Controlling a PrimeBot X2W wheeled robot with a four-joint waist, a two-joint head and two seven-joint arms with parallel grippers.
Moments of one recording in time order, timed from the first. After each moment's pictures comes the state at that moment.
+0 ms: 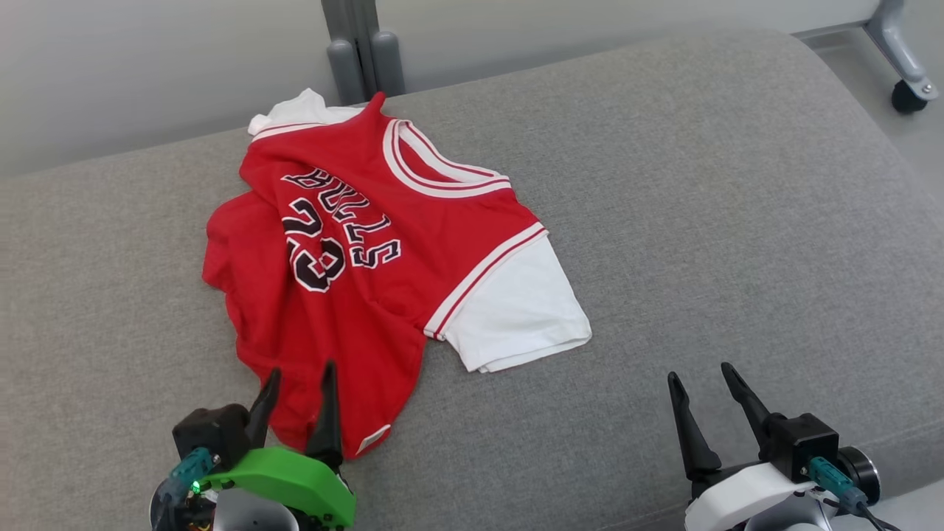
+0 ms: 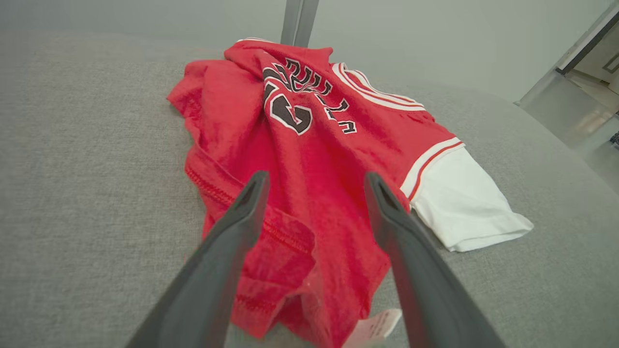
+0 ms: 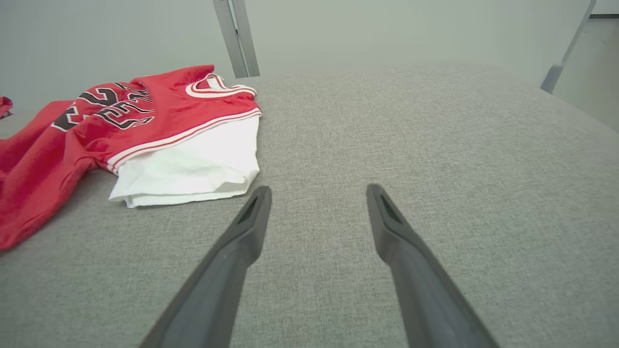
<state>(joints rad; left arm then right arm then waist) -0.06 0.24 -0.41 0.10 -0.62 0.21 -0.10 0.03 -0.05 0.07 0.25 0.10 0.13 -0.26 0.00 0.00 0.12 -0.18</state>
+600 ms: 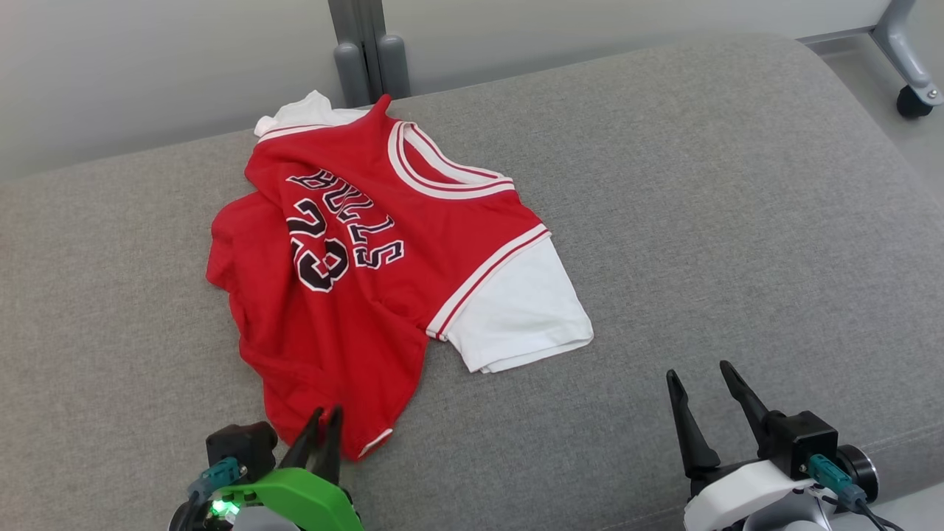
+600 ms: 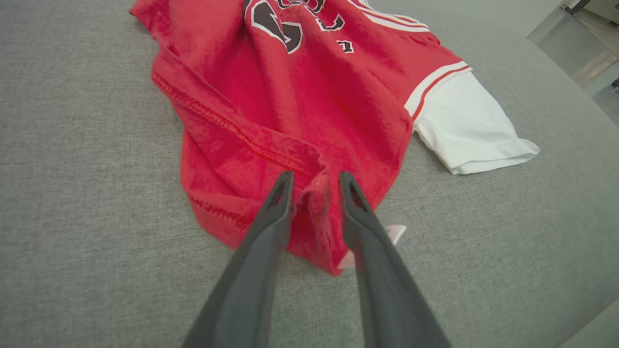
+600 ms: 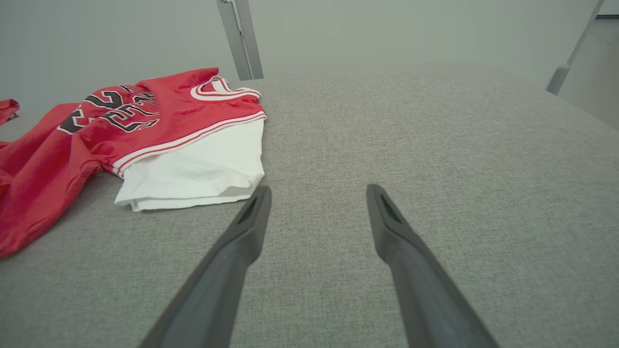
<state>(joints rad) -0.03 0.26 -0.47 0.13 -0.64 0.19 0.02 0.02 -0.05 0.08 0.26 0.10 0.13 -0.26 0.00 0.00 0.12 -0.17</state>
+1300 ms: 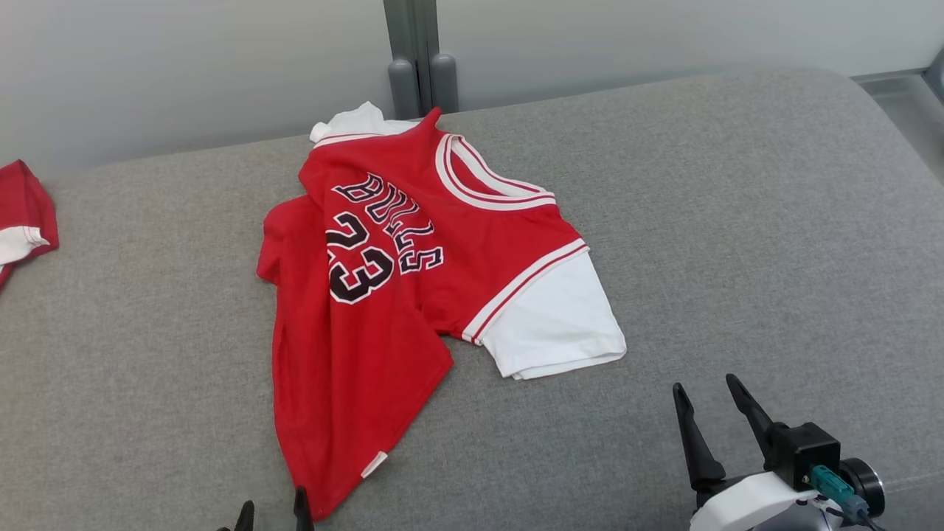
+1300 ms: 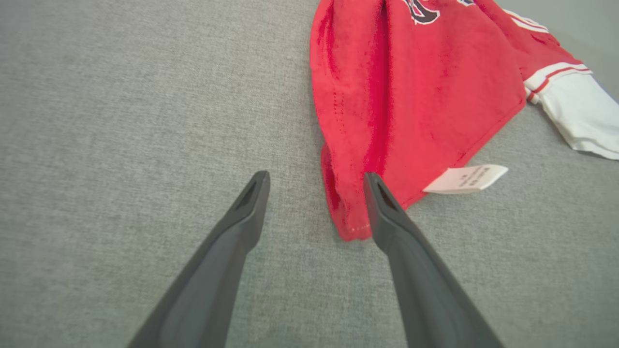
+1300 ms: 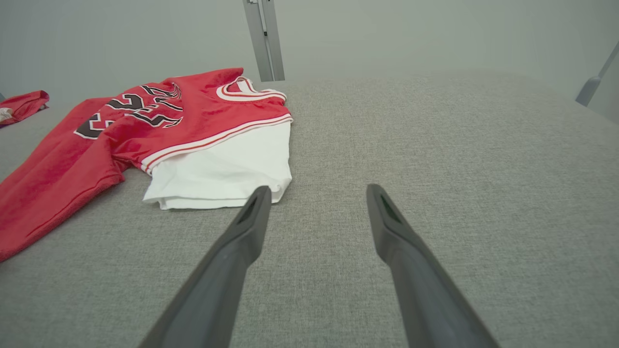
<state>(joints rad) 0.16 0.21 -0.40 0.23 -0.65 0.26 -0.22 0.04 -0.05 0.07 0.26 0.09 0.13 -0.26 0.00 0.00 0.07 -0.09</state>
